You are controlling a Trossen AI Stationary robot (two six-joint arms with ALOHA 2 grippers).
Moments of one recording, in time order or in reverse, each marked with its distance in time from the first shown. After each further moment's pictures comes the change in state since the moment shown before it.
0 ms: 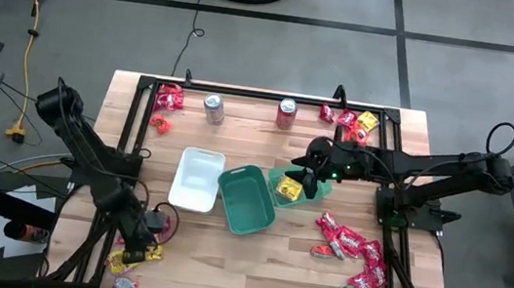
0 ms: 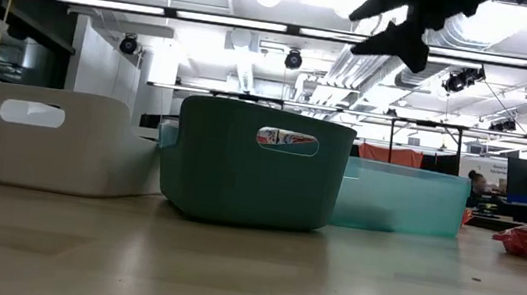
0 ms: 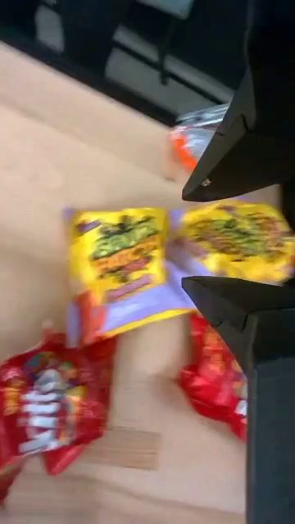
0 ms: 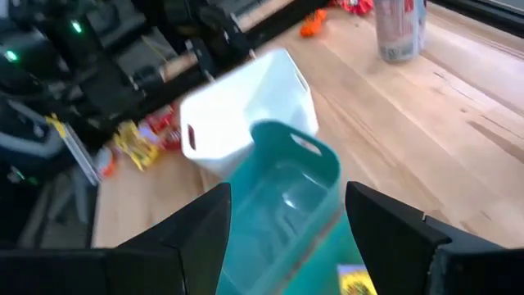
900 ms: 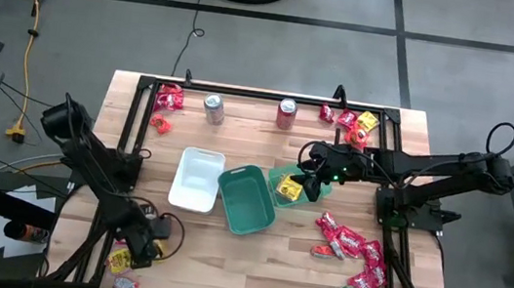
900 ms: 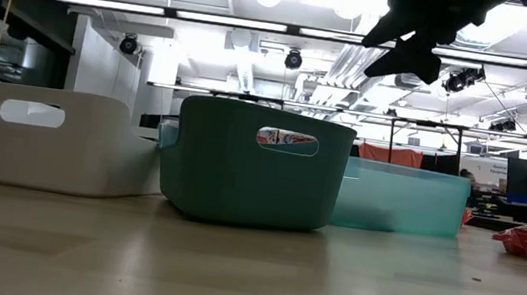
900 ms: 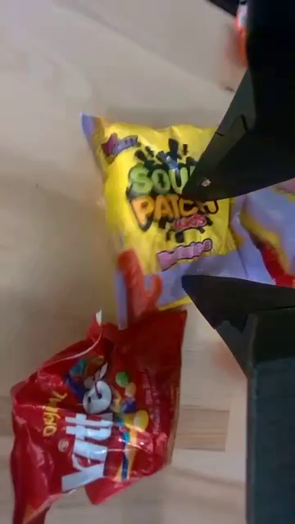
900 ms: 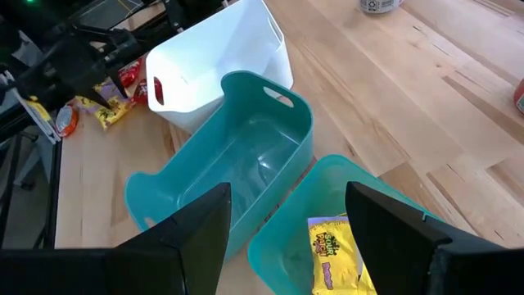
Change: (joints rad) left arm -0.037 0.203 0.000 0.052 -0.114 0.069; right arm 0.000 0.000 0.000 -0.126 -0.001 -0.004
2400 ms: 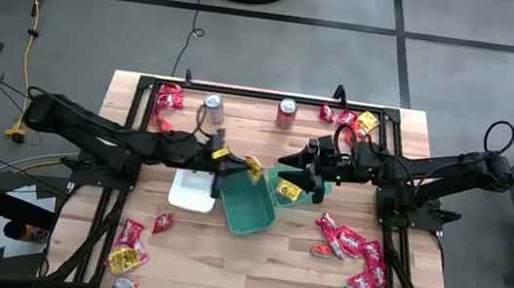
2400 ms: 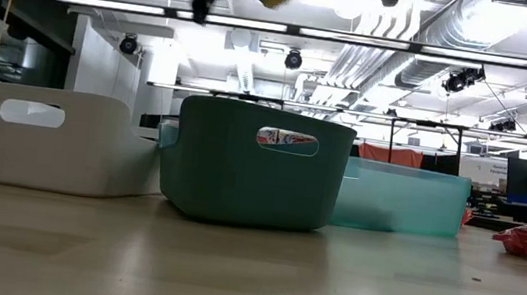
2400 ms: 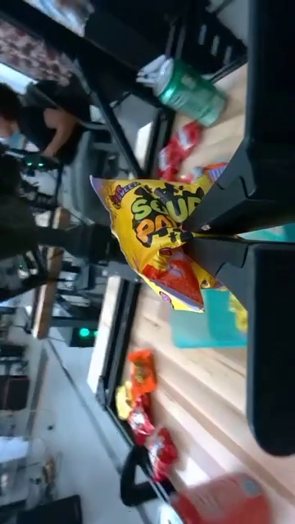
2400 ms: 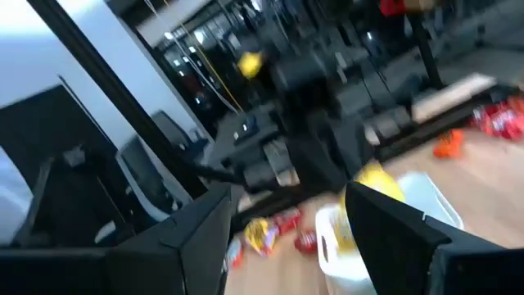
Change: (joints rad) left arm 0.815 -0.220 -0.001 1.007 -0.224 0.960; right arm 0.072 0.000 -0.001 0.644 -0.077 0.009
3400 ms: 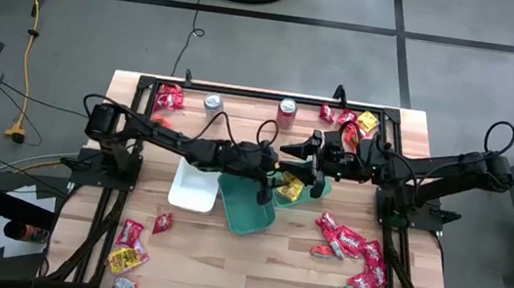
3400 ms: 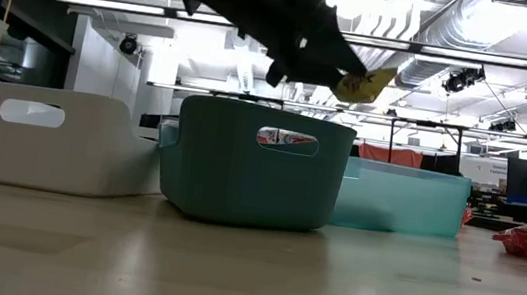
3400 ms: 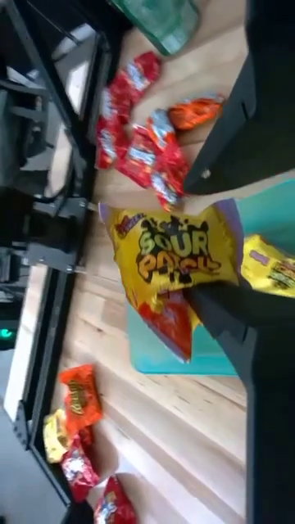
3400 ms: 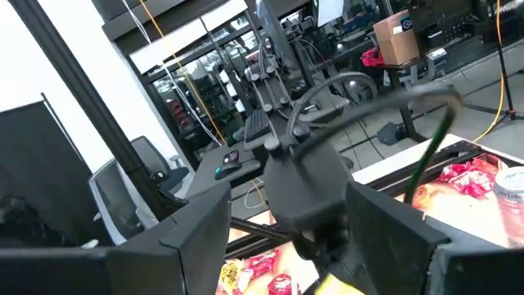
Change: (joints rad) left arm 0.070 0.517 0.409 -0.149 0.094 0.009; right arm -0.005 0.000 0.000 0.074 0.085 -0.097
